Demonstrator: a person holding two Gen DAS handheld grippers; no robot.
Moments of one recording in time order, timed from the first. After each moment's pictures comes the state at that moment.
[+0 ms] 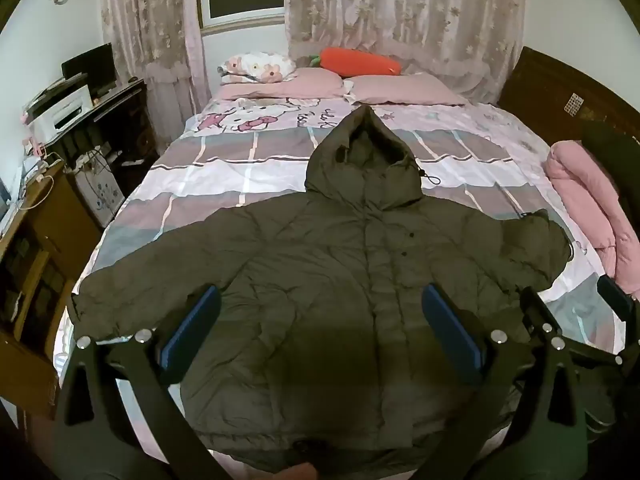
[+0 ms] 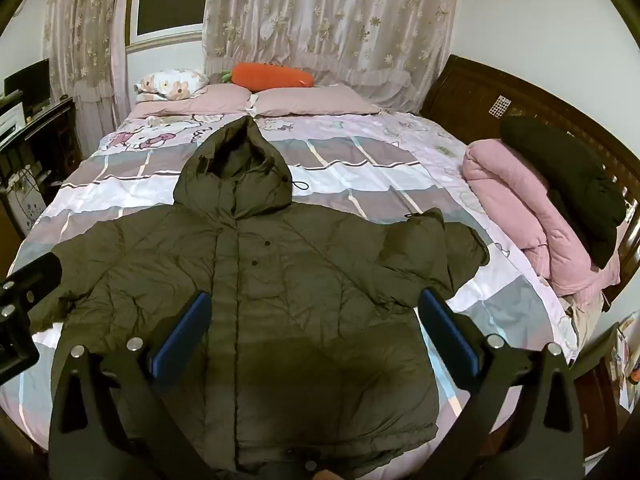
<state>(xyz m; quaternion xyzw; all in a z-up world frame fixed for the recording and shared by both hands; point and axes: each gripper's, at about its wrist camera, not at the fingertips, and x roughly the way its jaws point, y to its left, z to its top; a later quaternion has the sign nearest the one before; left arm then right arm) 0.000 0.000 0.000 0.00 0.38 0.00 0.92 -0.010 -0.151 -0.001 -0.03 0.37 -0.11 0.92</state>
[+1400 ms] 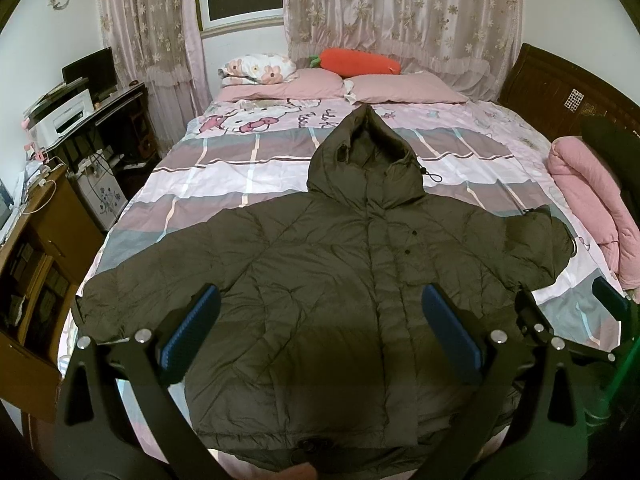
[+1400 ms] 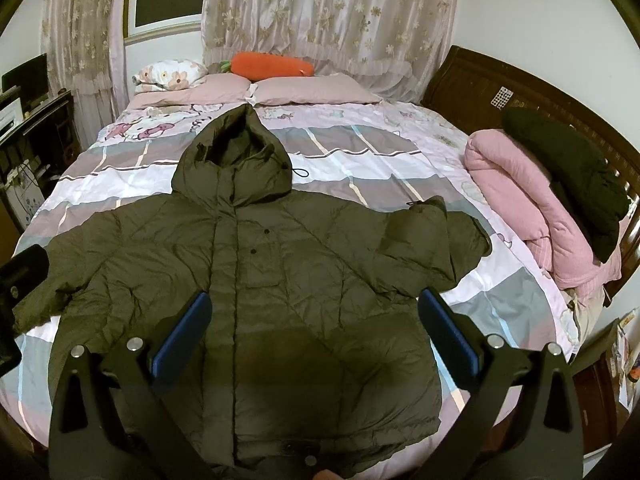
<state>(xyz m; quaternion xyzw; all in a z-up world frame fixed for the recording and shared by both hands) -0.005 0.002 0.005 0.01 0.38 0.00 0.93 -0.015 -0.151 -0.022 -0.02 0.38 -0.11 0.92</state>
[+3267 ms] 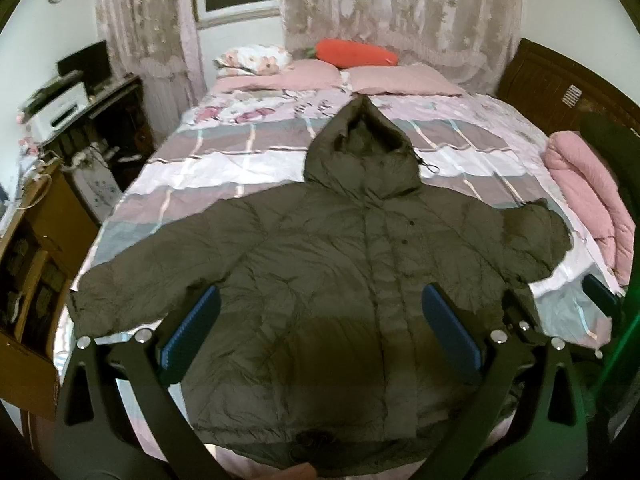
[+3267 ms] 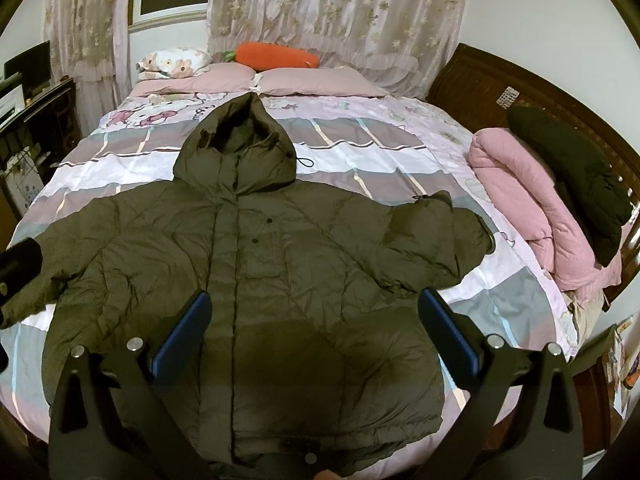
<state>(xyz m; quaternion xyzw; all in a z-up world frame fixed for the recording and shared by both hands) -0.012 0.009 -0.023 0.00 0.39 -0.02 0.92 -0.013 -0.147 -0.042 -0.02 0.39 -0.09 0.92</state>
